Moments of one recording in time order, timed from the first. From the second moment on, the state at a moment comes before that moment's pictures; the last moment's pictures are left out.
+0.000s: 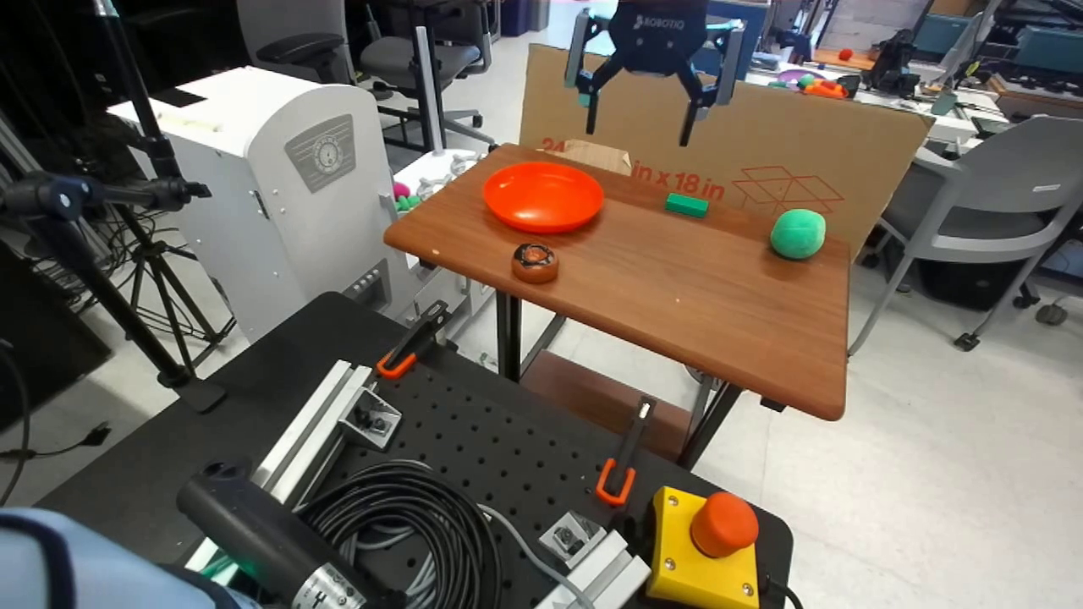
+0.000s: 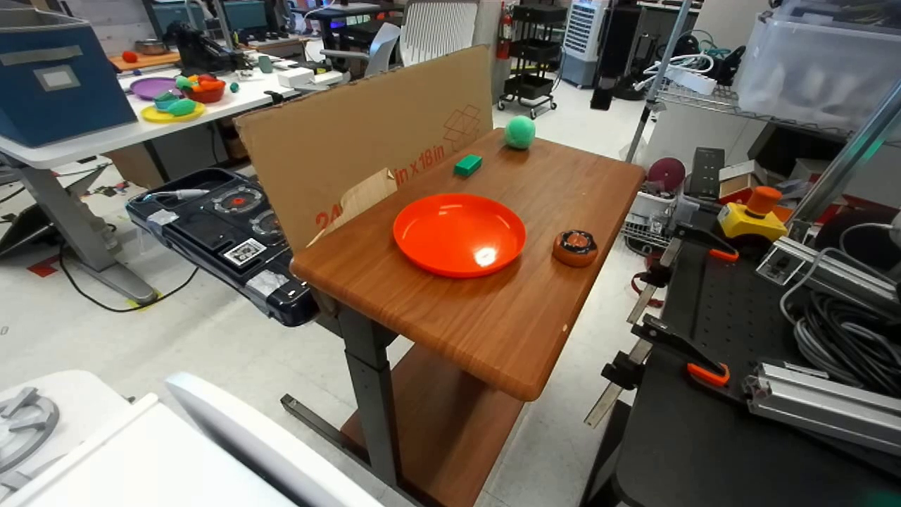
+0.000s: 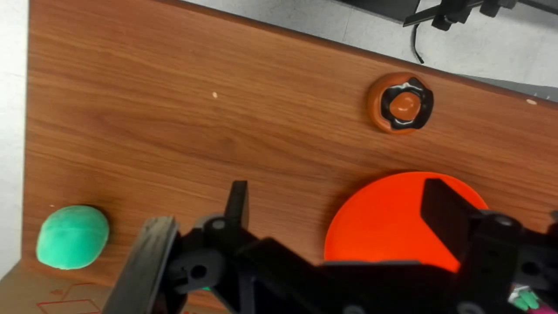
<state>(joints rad) 0.03 0.05 -0.02 -2.26 -0.05 2.29 -0.30</state>
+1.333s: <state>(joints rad) 0.08 0.41 0.09 -2.22 -0.10 2.41 -0.21</state>
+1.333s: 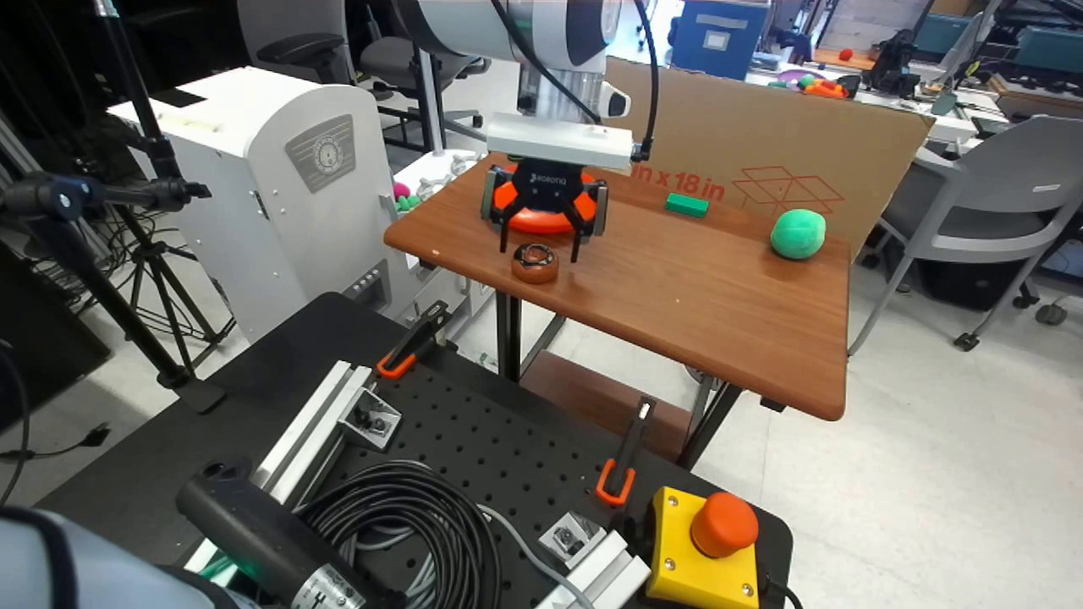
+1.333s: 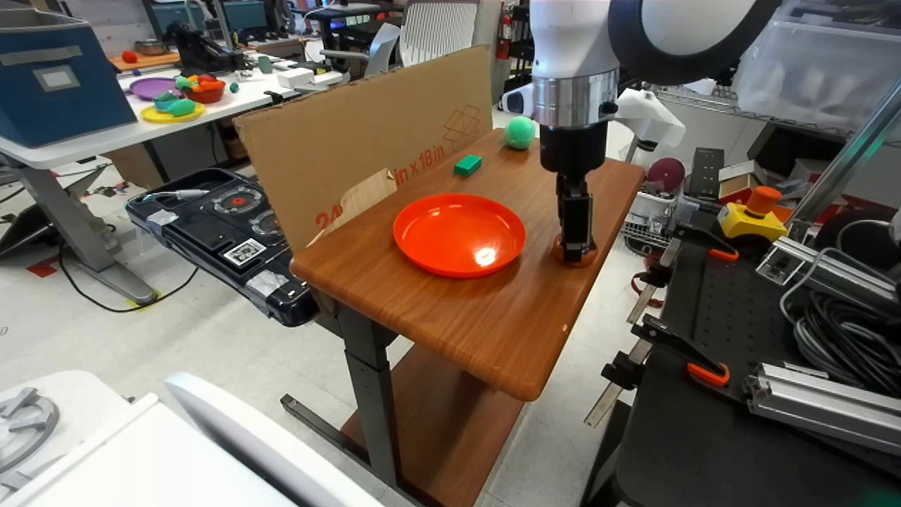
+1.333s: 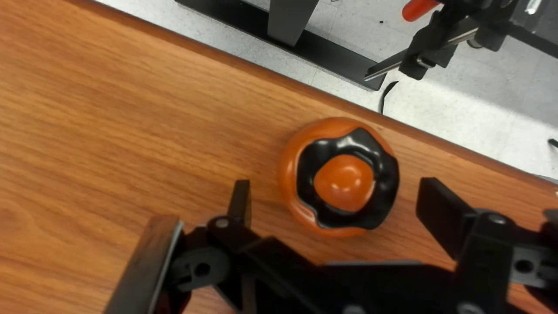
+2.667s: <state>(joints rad) 0.09 0.34 0.16 -1.97 -0.07 2.33 -0.21</state>
